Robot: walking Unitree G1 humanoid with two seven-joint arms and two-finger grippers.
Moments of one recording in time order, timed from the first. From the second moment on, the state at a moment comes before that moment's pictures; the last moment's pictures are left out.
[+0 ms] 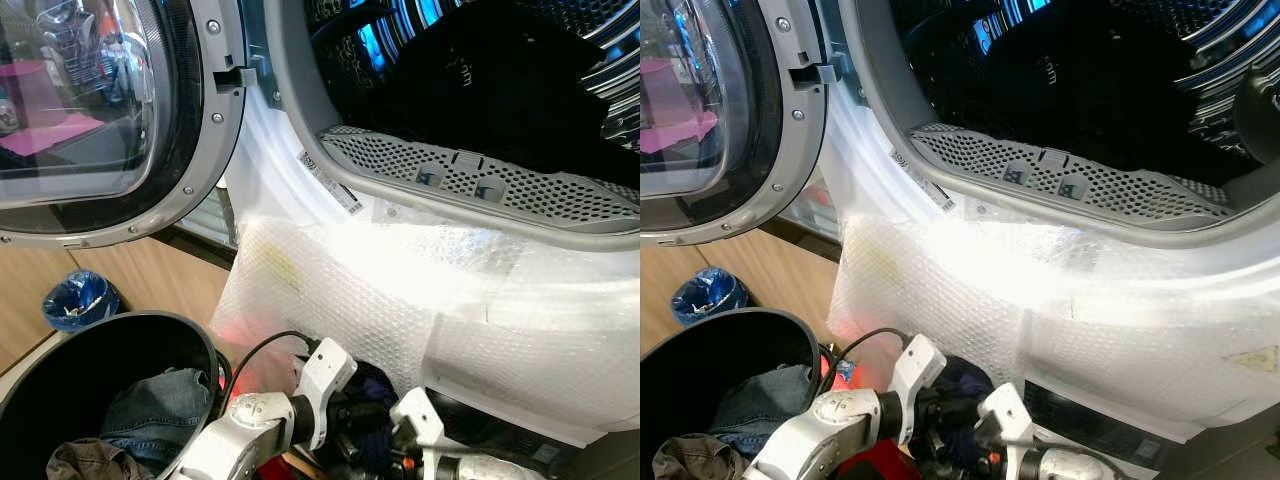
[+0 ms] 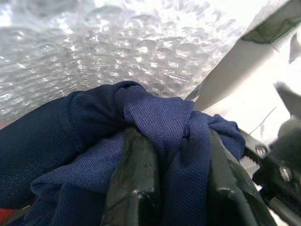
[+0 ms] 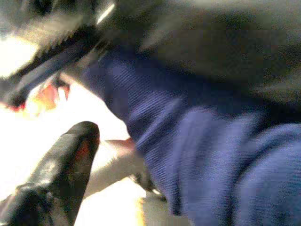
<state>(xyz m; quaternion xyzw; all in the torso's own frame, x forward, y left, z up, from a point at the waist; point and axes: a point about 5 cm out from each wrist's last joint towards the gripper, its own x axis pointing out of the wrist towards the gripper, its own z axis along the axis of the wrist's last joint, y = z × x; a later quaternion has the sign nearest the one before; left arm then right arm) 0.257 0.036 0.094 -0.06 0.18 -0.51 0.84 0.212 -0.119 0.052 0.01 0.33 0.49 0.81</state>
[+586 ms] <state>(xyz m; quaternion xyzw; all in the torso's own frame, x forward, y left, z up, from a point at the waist) 0.256 0.041 0.097 -0.05 0.21 -0.51 0.83 0.240 -0.097 0.028 0.03 0.30 0.43 0.85</state>
